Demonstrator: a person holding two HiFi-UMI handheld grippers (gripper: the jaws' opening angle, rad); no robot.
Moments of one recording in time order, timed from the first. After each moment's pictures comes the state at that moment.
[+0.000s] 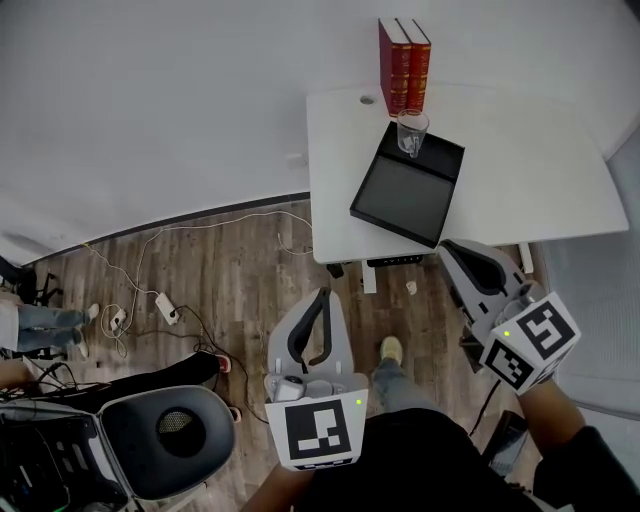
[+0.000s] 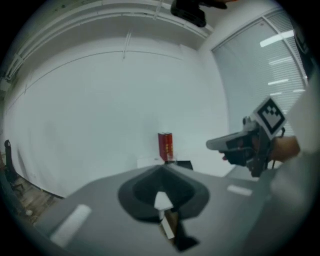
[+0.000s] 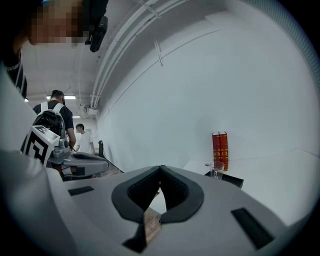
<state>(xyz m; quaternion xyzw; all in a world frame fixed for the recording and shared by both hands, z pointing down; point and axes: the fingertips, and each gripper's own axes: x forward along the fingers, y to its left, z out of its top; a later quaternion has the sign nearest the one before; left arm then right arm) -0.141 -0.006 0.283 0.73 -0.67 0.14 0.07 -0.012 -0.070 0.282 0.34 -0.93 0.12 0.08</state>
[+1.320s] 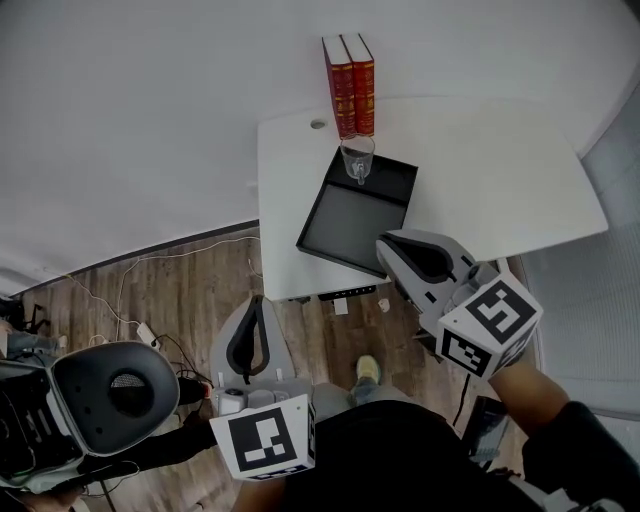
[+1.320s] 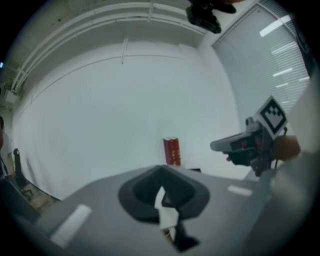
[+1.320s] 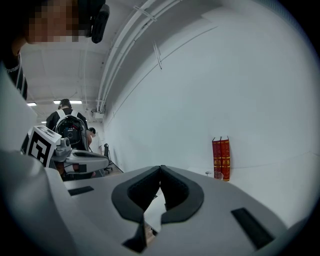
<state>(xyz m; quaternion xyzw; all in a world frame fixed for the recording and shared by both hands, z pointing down) -0.120 -0.057 0.266 0.70 -0.70 0.15 0.03 0.013 -0.132 0.269 0.30 -0.95 0.10 0.06</state>
